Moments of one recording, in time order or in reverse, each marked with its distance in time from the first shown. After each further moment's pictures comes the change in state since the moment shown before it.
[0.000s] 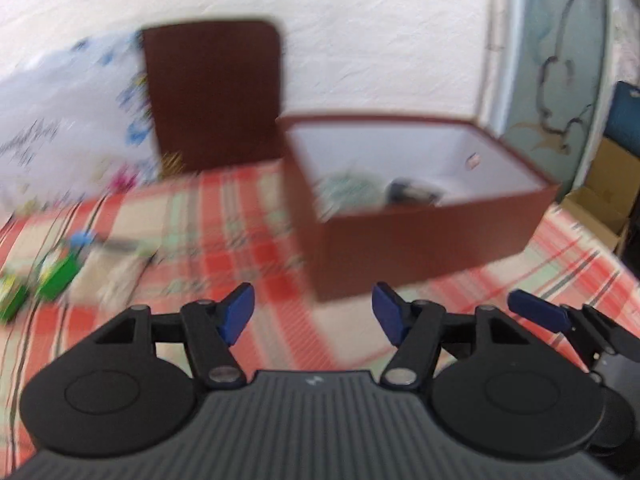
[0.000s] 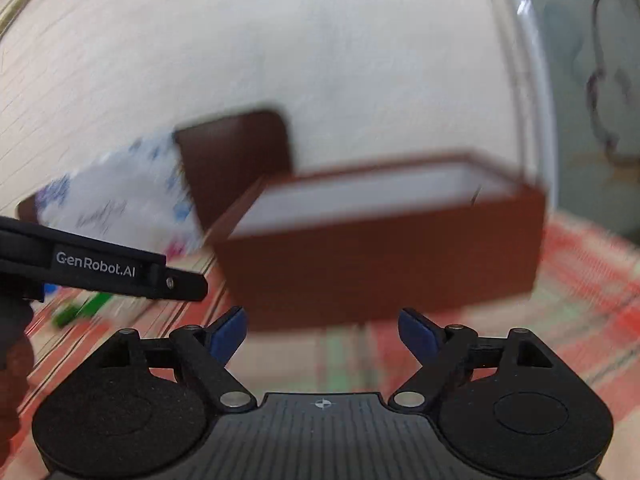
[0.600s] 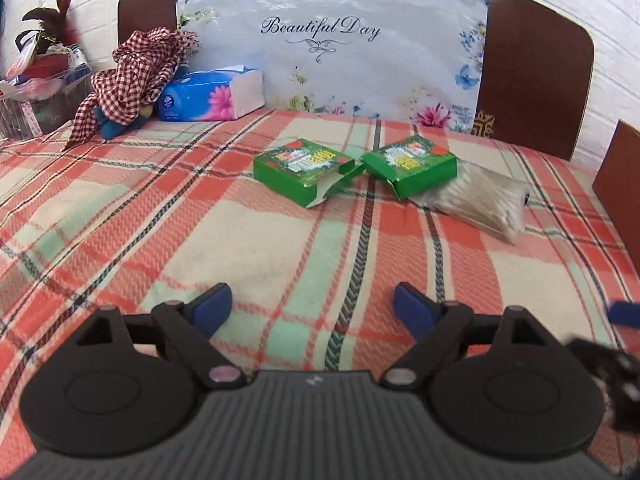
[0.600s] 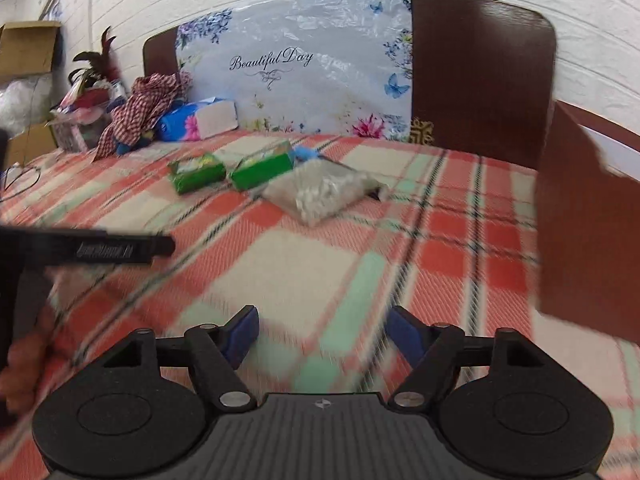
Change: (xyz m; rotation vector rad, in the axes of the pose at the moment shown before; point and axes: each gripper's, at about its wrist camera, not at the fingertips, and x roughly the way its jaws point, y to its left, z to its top) left arm -0.010 0.218 -0.090 -0.320 -0.035 0.428; right arm 0.092 0.183 -0.011 -0.350 0.266 0.291
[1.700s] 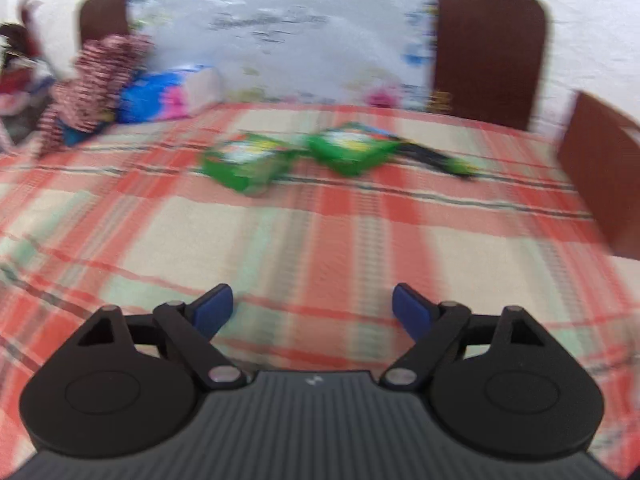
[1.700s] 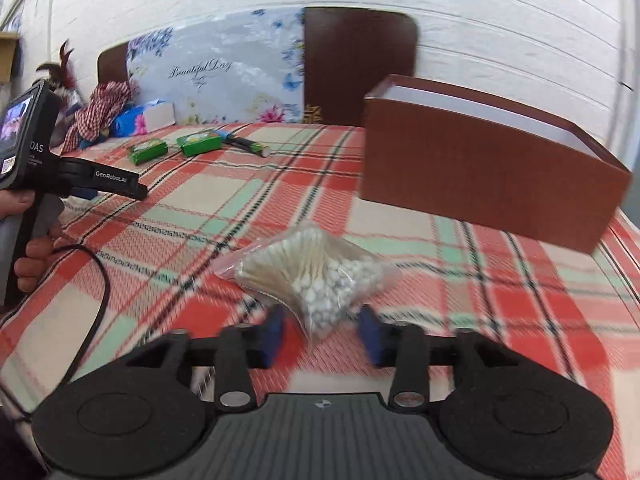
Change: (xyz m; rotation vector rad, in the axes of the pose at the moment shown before) left arm -0.025 -0.041 -0.003 0.075 0.069 -0.147; right arm -0.162 -0.052 -0.104 0.085 -0.009 -0.188
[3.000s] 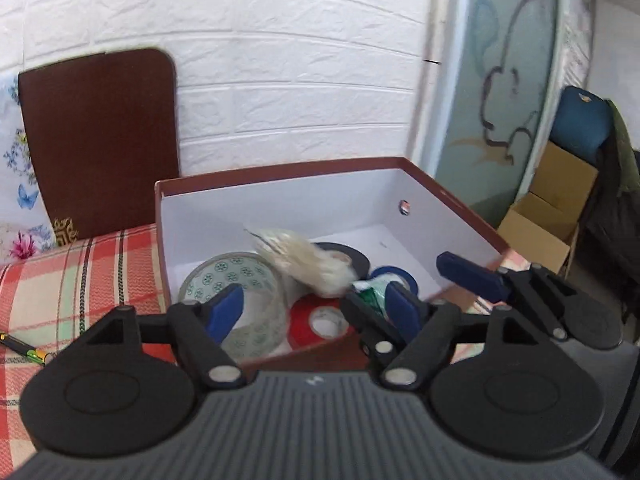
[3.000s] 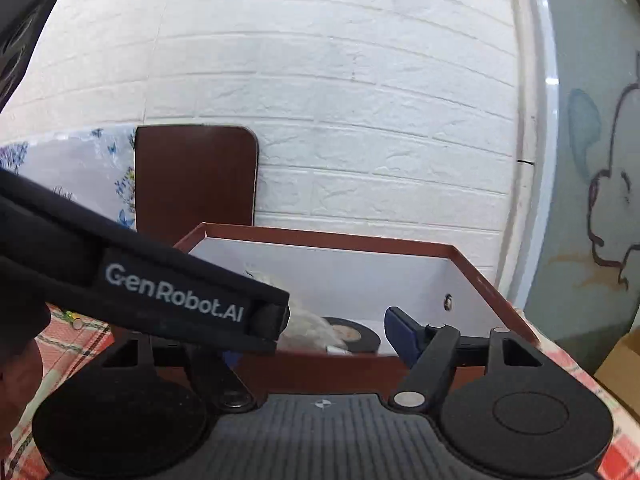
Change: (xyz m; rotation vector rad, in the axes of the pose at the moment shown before) left arm -0.014 -0.276 0.091 0.349 -0.093 -0.526; right arm 0.070 -0.109 0.100 0.071 -0.354 -0.318
